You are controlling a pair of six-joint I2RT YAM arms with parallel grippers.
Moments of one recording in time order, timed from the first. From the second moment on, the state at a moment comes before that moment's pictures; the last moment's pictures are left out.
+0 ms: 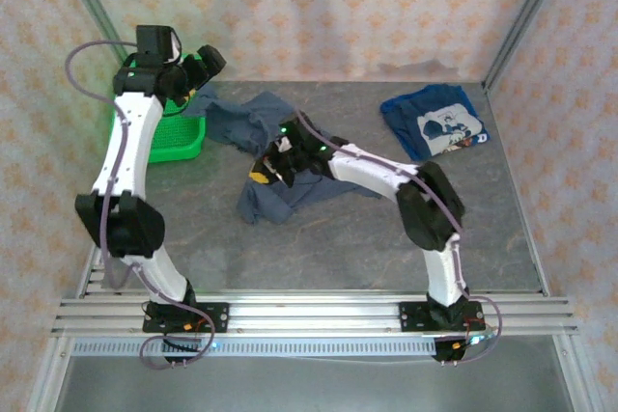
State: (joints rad) left arm 0.05 1.69 1.89 -0.86 0.22 -0.67; right arm 0.79 2.06 1.57 -0.18 -0.65 1.42
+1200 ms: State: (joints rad) left arm -0.09 0.99 1.00 -1.04 0.16 -0.88; right arm 0.47 1.60 1.34 -0.73 -0.38 0.87
